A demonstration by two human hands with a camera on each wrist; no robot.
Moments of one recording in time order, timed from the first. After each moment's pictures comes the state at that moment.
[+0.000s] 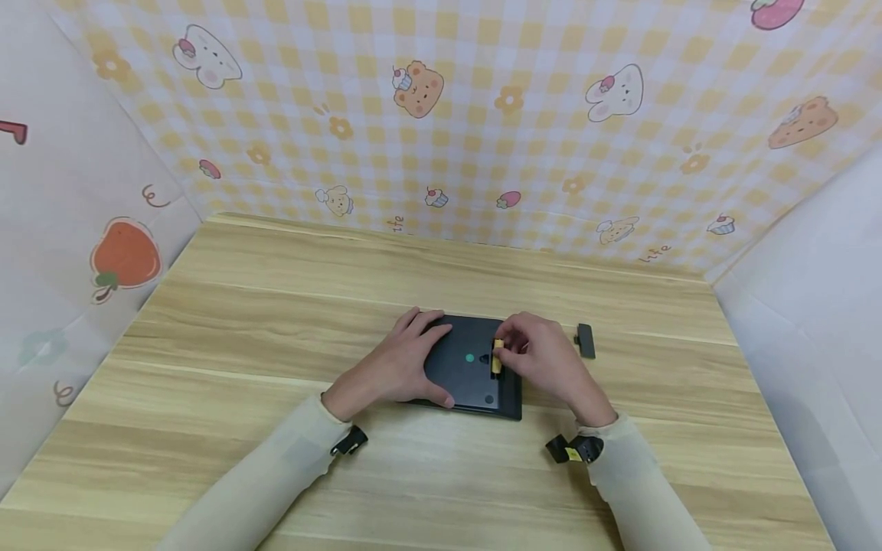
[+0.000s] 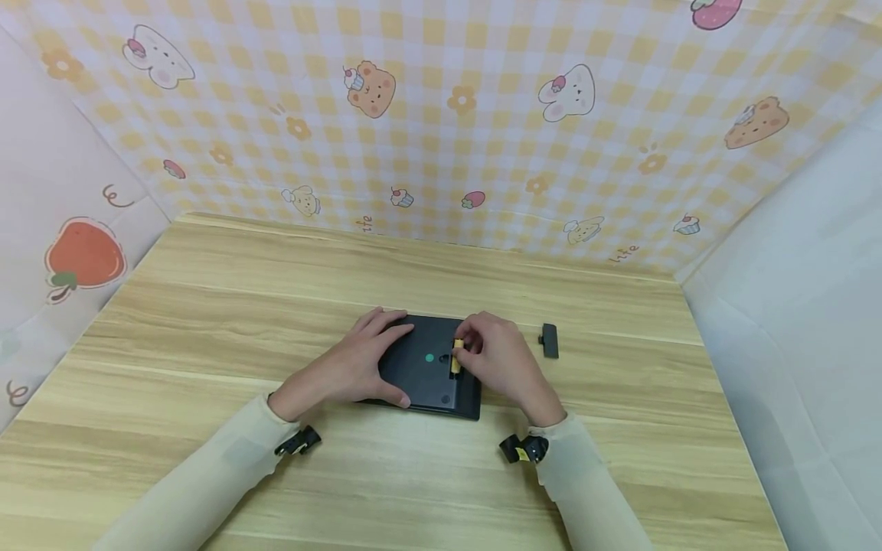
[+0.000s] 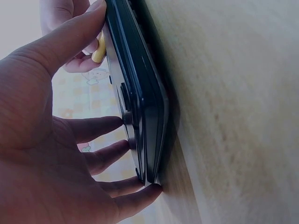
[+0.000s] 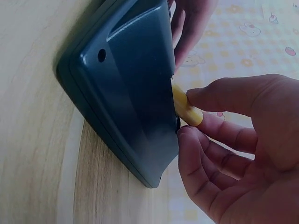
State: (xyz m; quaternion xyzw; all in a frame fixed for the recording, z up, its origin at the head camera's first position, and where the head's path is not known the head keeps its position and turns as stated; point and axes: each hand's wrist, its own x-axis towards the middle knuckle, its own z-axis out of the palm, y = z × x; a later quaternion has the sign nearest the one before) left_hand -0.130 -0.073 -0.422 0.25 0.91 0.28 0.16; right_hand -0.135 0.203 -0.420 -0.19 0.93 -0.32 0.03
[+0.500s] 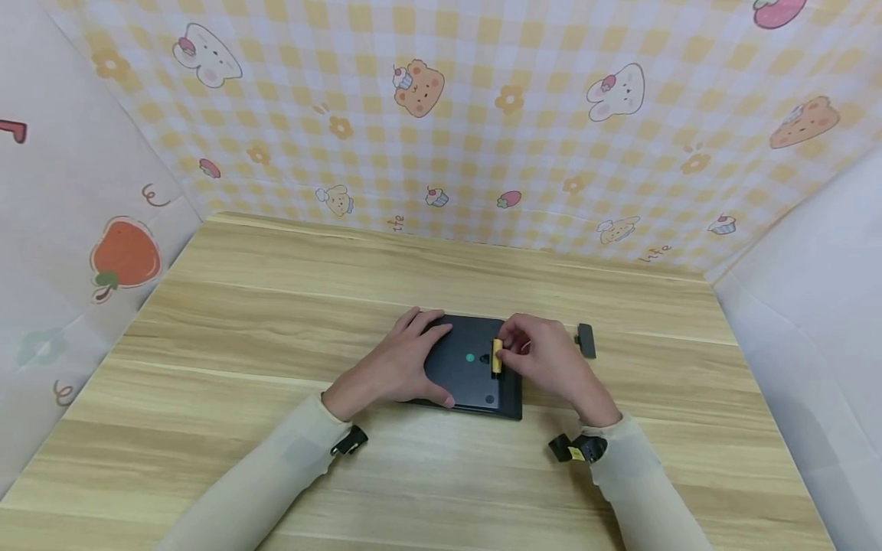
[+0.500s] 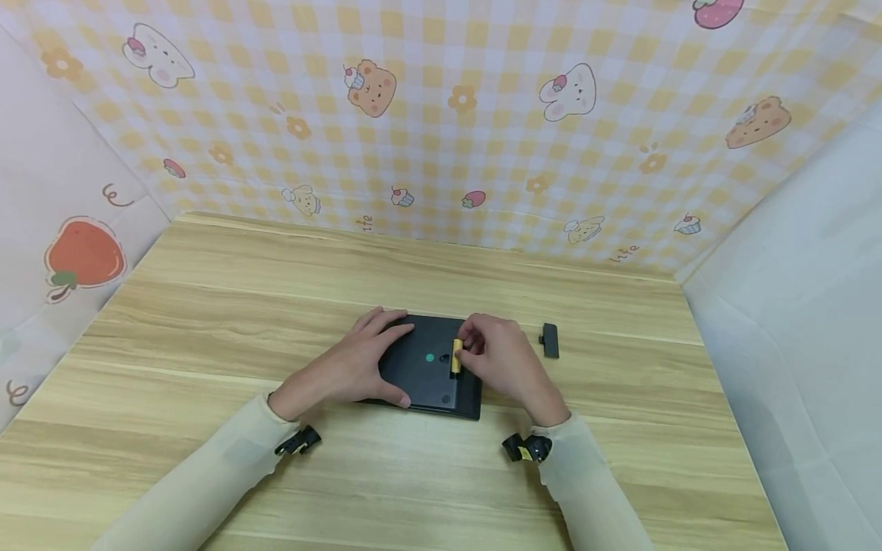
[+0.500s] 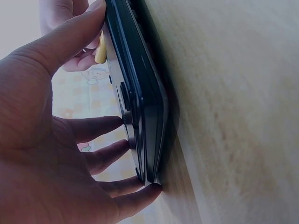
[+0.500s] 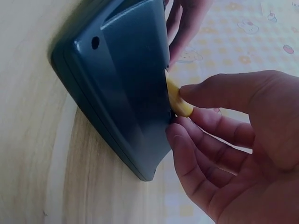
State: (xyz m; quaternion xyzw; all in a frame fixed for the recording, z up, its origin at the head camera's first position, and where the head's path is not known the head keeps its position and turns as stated) left_hand -0.131 -0.073 -0.424 0.24 0.91 0.28 0.16; right_hand -0.136 0.206 -0.418 -0.20 0.92 -0.32 0.03
